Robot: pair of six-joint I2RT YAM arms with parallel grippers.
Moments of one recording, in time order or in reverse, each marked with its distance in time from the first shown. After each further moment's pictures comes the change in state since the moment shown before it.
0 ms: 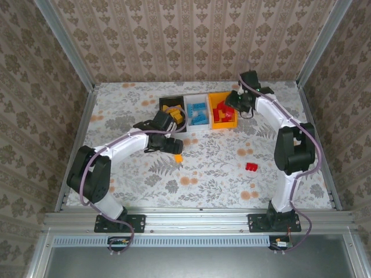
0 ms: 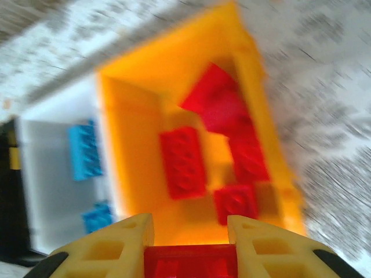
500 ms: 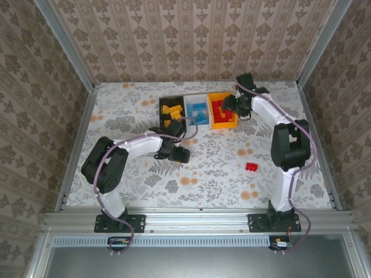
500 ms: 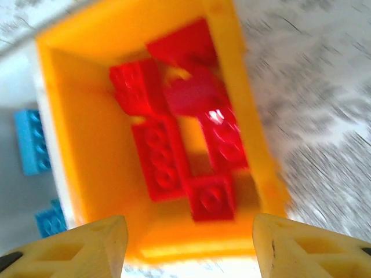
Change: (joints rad) left arm -0.097 0.153 0.002 0.014 -0.010 -0.113; right arm 0.010 -0.025 -0.090 -0.086 0.079 -0.034
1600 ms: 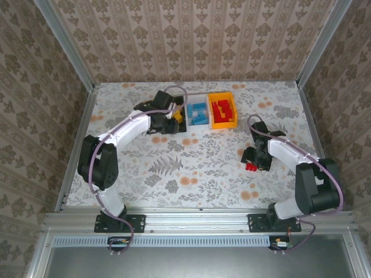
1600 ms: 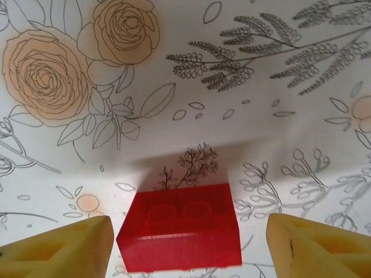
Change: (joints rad) left arm 0.187 0.002 0.362 -0.138 0.010 0.157; right arm -0.012 -0.483 -0.777 -0.116 0.126 0.079
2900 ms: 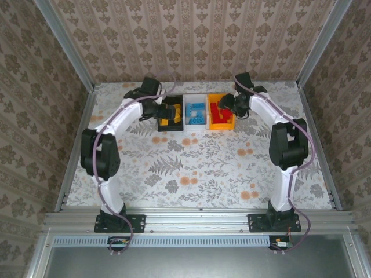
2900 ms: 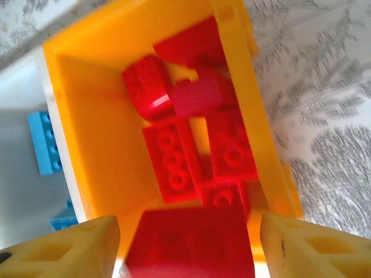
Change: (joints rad) left arm 0.138 0.067 0.132 -0.004 0.045 0.063; right arm 0.026 0.586 0.905 0.105 -0.175 0.023
